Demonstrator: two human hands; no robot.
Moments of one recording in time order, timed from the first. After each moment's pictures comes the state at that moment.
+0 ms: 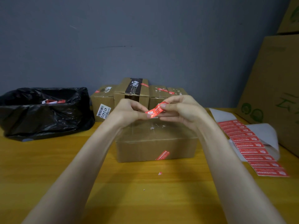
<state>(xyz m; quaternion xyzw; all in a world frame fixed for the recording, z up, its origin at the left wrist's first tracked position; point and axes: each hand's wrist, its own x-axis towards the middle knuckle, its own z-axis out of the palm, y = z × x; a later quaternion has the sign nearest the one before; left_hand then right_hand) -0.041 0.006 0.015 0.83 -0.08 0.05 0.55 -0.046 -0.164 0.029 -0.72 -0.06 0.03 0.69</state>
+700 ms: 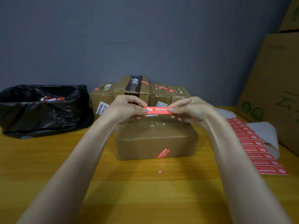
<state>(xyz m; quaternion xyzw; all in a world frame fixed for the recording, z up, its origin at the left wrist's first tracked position) -0.045 0.013 0.019 0.78 -0.07 0.00 0.62 -0.040 -0.190 0.025 -0.80 -0.03 0.04 0.60</state>
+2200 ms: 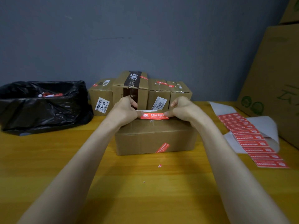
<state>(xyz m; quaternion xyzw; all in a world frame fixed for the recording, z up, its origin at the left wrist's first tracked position) -0.024 0.013 -0.008 0.89 -0.02 0.03 0.45 -0.036 -0.167 0.014 -0.92 0.03 0.01 0.39</state>
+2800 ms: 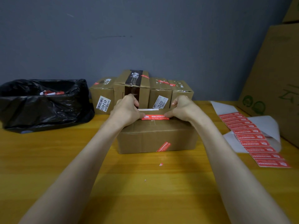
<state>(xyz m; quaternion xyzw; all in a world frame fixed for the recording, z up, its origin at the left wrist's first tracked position) -0.023 0.009 -0.010 0.93 -0.01 0.08 0.36 -0.039 -0.160 0.015 -0.94 0.04 -0.01 0.35</state>
